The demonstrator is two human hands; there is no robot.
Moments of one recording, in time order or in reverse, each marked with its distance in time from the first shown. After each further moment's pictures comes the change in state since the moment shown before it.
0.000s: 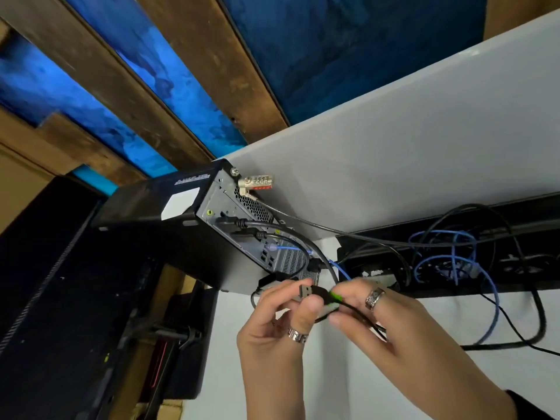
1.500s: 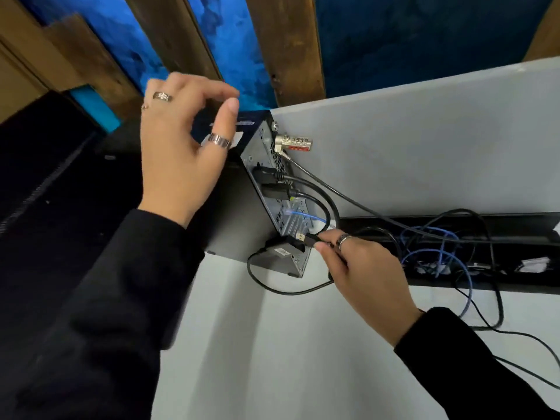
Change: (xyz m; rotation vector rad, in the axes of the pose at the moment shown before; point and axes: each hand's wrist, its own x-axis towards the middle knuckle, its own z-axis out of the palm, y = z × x) left_hand 0.130 0.086 -0.072 0.886 0.079 0.855; right_hand 0.037 0.000 0.042 -0.600 0.151 0.035
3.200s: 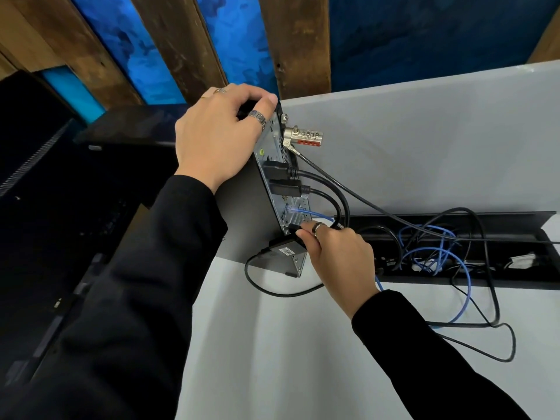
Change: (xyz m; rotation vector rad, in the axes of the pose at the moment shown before) left_hand 0.018 -0.019 0.040 0.031 -0.320 -0.314; right_hand 0.031 -0.017 0.048 -0.366 0.104 0.009
